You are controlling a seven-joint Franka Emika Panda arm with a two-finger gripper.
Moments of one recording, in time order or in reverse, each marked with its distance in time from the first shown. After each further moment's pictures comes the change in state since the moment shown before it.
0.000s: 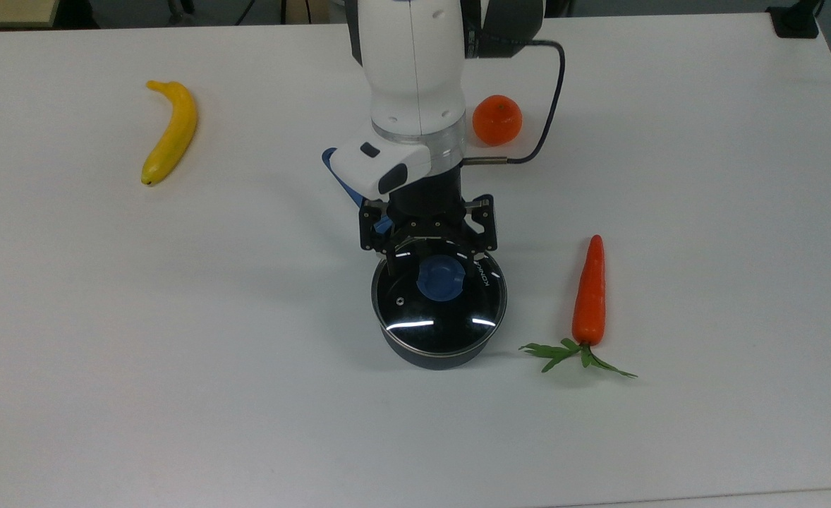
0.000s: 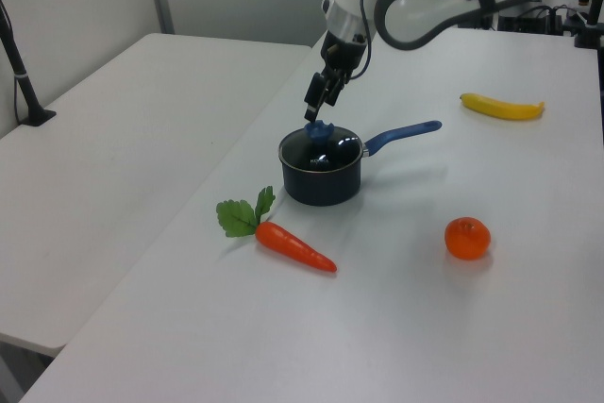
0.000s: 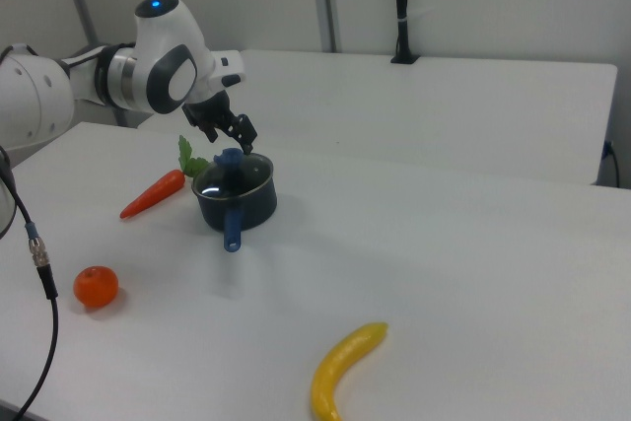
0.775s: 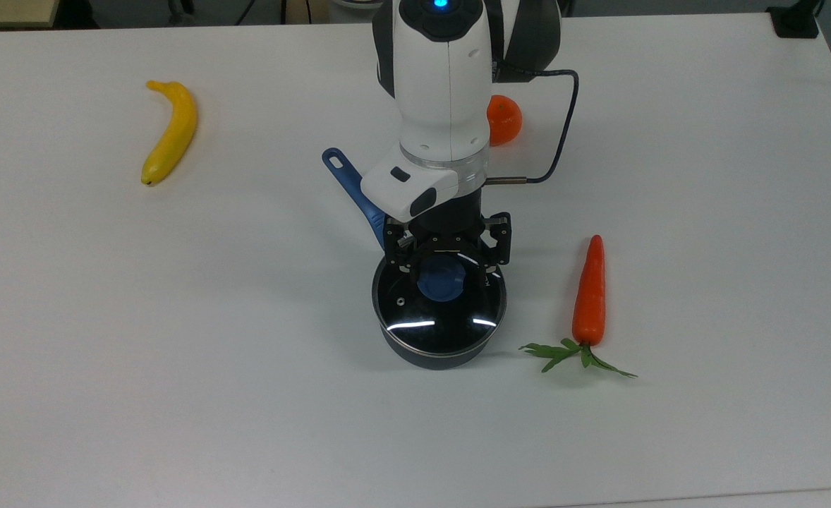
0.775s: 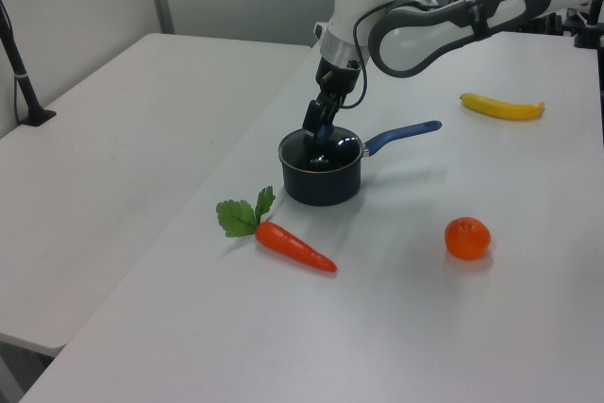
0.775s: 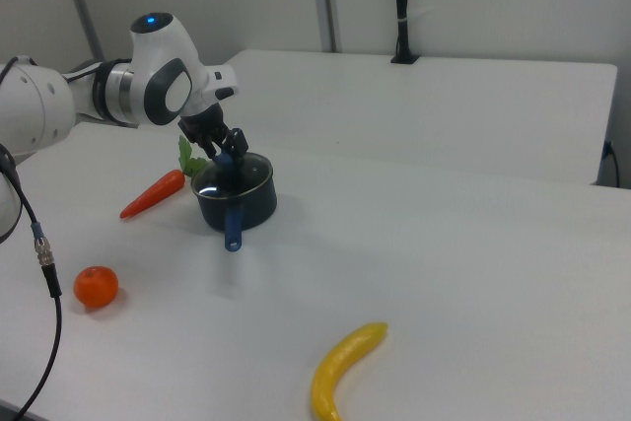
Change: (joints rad) arm 0.033 0.045 0.000 0.002 -0.027 0.013 0.015
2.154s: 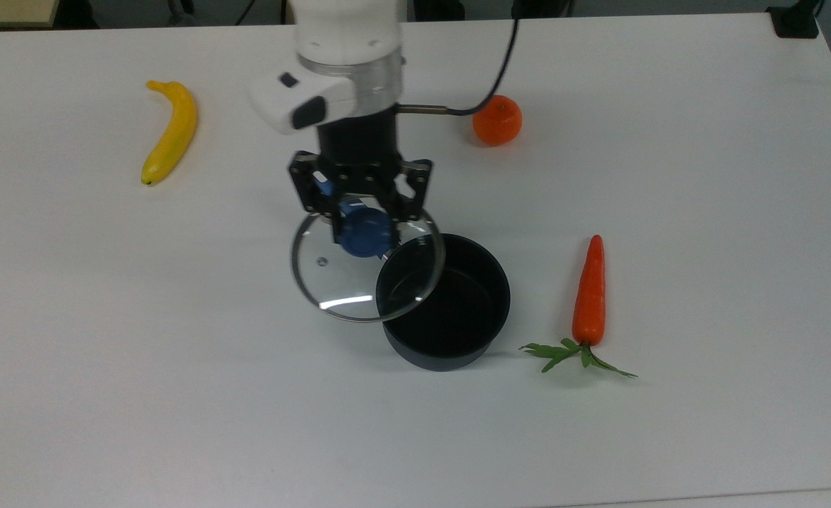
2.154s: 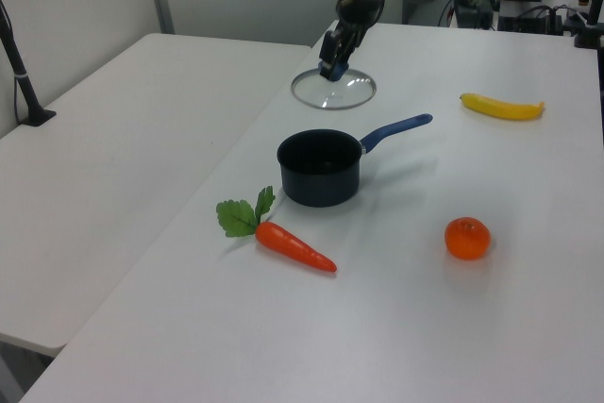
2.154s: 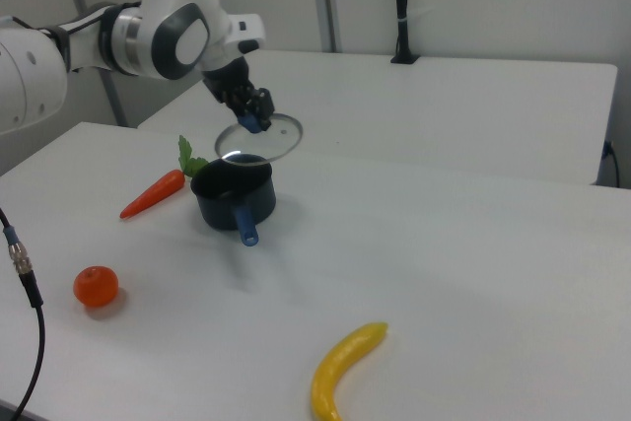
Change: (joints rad) arm -0.112 -0.150 -0.012 0.014 -0.003 -0.119 0.006
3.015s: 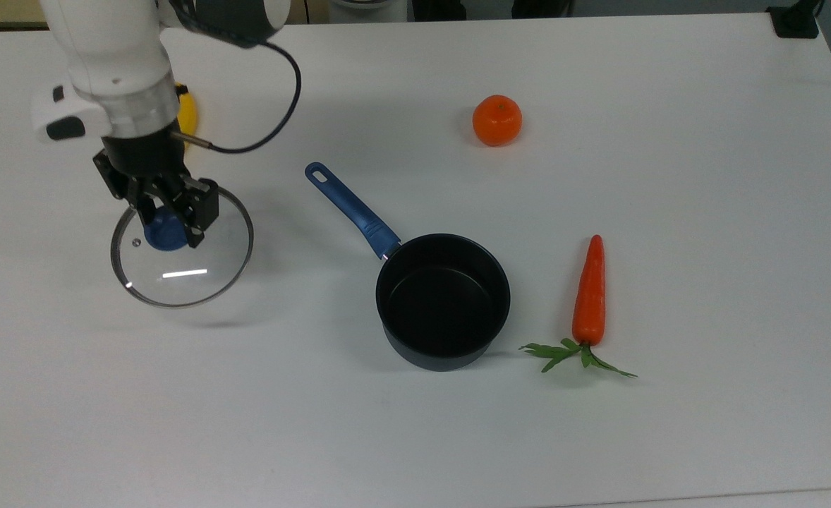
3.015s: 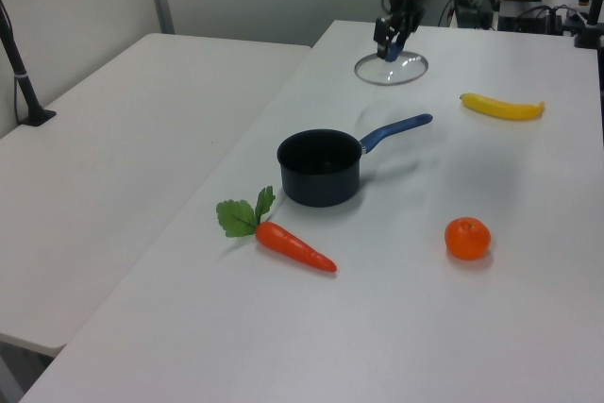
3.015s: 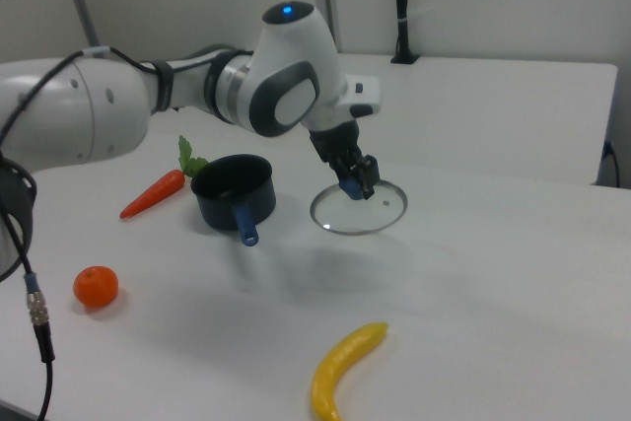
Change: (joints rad) arm -0.290 0.037 -0.005 -0.091 -0.002 0.026 -0.063
